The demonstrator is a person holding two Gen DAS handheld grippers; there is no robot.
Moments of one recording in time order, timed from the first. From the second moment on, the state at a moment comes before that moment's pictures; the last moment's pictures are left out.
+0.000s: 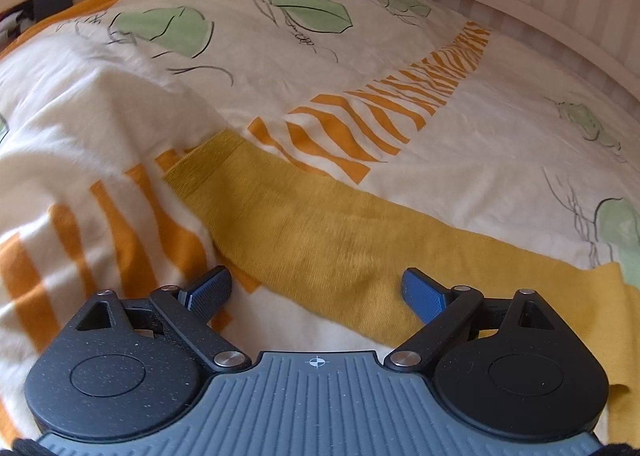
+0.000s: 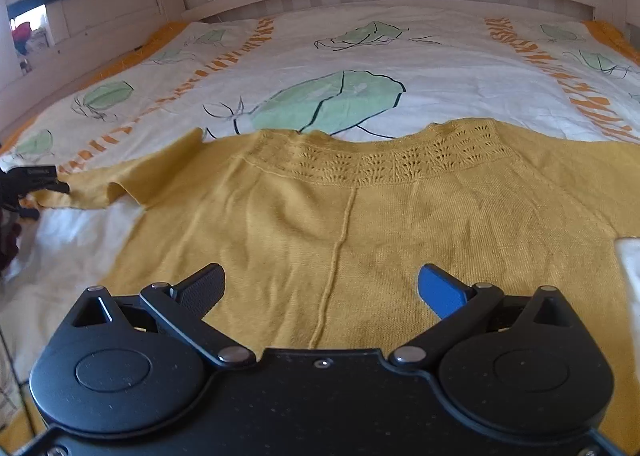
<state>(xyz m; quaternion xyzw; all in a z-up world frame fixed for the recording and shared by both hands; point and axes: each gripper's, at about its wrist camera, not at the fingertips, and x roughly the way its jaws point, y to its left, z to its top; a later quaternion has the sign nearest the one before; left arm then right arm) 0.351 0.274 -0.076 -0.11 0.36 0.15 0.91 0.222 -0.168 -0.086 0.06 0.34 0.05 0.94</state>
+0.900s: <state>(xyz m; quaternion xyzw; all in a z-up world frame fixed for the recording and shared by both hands) 0.378 0.322 -0.059 -0.19 0.33 0.18 0.91 0.223 -0.153 -0.111 0.01 0.34 0.04 0.94</state>
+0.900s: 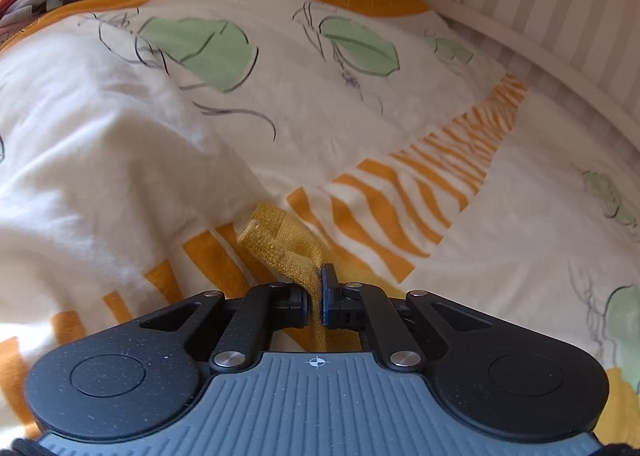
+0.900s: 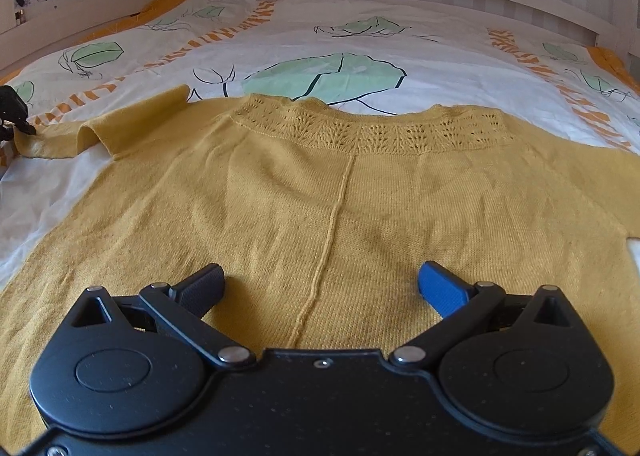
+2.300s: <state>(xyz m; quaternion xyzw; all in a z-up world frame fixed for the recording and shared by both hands) 0.321 -0.147 0.025 -0.03 0.31 -0.20 0.93 0.174 -0.303 -0.086 0.12 0.32 0.00 0.94</state>
